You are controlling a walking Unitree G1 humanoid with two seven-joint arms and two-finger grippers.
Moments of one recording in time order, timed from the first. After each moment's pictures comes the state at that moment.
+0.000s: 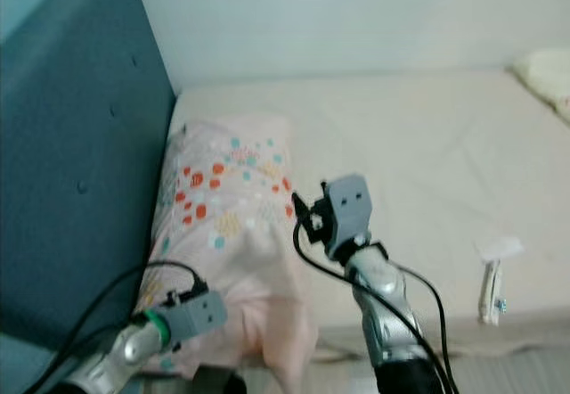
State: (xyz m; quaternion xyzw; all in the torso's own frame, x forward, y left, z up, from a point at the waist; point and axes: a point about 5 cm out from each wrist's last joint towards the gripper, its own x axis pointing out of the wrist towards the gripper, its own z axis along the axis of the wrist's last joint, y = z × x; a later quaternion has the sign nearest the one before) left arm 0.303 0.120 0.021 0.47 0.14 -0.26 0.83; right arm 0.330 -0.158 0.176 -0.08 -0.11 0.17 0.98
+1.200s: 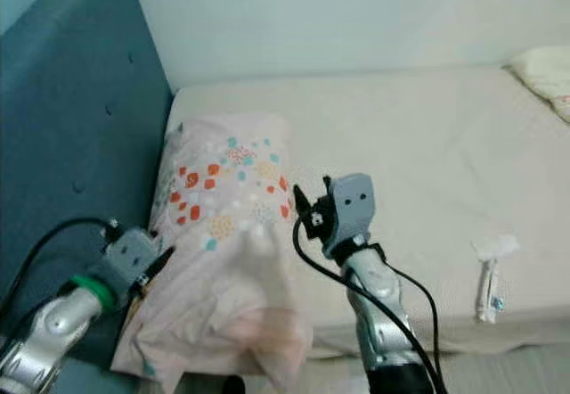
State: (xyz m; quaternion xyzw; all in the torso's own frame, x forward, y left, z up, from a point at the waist) left arm 0.343 0.165 0.143 0.21 -0.07 -0.17 0.96; right arm 0.320 -0.157 0.182 -0.04 -0.16 0.11 0.98
